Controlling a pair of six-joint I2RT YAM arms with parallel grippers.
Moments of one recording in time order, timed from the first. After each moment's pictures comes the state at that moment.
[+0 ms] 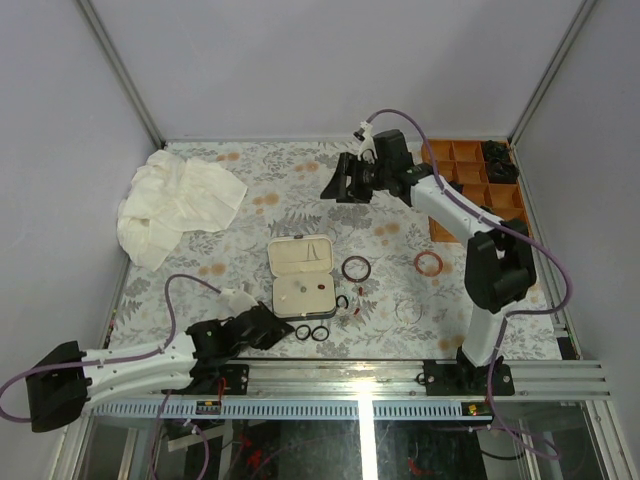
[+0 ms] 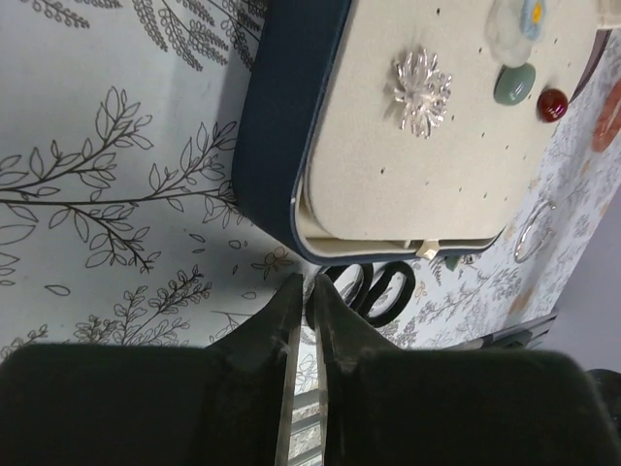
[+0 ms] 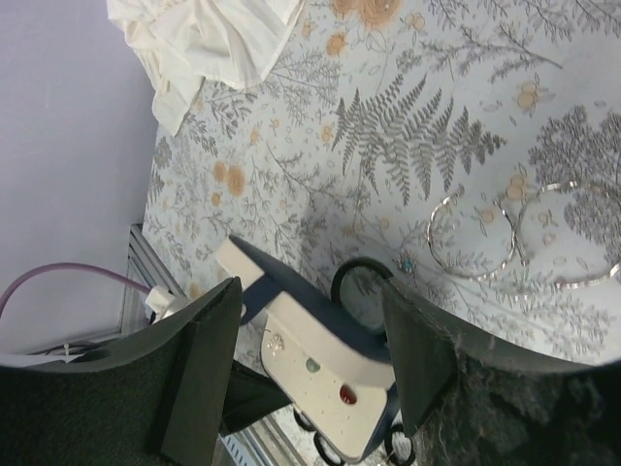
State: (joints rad) left arm -1.10 0.74 0.14 -0.24 -0.31 -1.55; right arm 0.45 1.84 1.50 -0.32 -0.55 0.57
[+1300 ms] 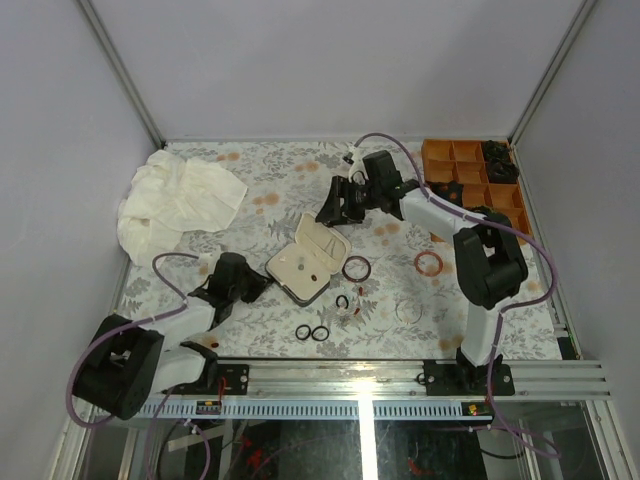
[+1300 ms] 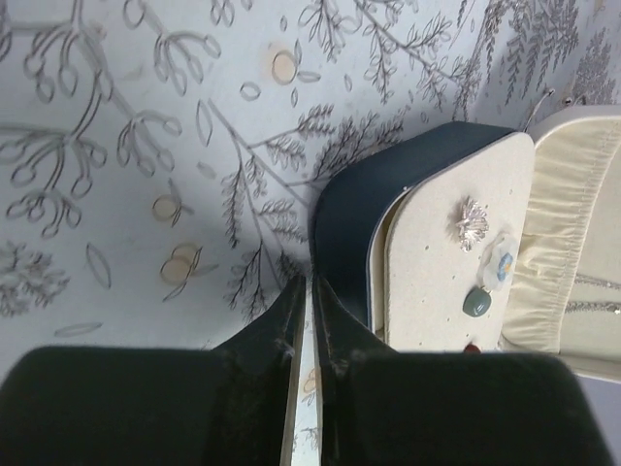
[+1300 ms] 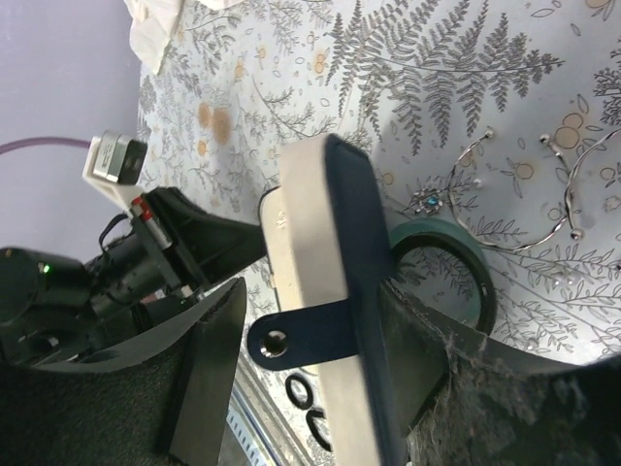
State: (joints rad) left arm -0.38 1.15 0.23 0.16 -0.03 -1.18; right arm 0.49 1.93 1.40 -0.22 -0.63 0.57
